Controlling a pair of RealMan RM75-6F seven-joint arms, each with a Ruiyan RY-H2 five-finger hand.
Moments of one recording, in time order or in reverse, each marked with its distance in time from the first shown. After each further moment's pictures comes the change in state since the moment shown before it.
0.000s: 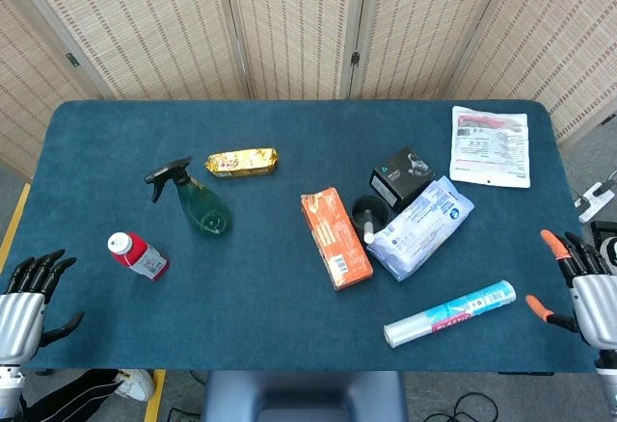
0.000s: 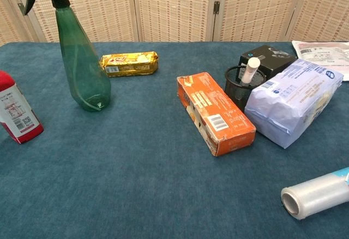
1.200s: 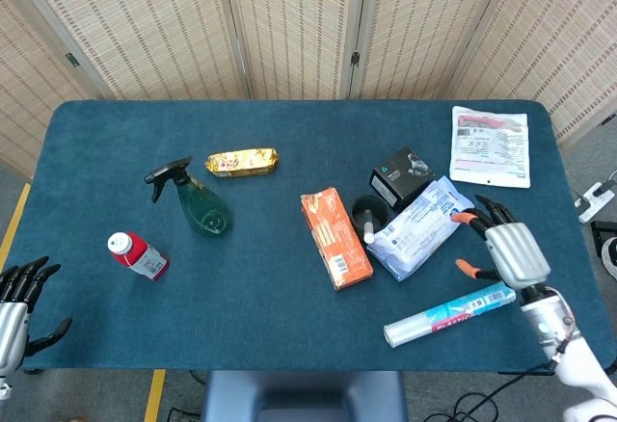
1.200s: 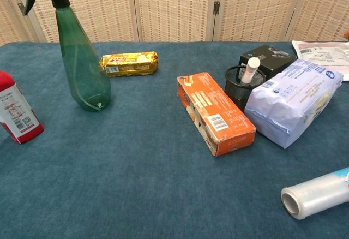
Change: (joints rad) left arm 0.046 0.002 0.013 0.043 0.006 0.060 -0.079; right arm 0.286 -0.080 0.108 -0.054 0.079 -0.333 -0.089
